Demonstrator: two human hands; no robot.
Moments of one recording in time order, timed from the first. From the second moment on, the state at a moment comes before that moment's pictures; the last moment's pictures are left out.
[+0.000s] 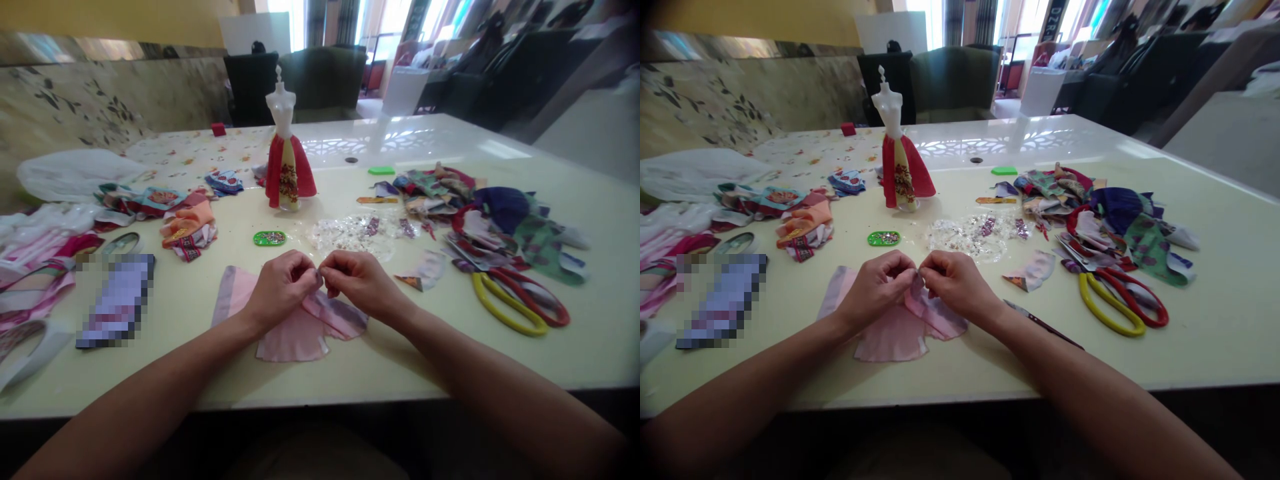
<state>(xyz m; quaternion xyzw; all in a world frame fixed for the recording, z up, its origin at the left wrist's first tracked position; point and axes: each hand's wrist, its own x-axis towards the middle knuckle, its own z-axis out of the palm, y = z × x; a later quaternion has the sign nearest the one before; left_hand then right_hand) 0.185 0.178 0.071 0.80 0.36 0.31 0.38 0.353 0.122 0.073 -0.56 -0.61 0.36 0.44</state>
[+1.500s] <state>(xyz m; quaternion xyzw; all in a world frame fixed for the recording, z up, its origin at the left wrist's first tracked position) 0.173 0.215 0.072 0.47 0.34 0.48 0.66 0.394 0.148 0.074 -0.76 -0.48 0.31 0.32</state>
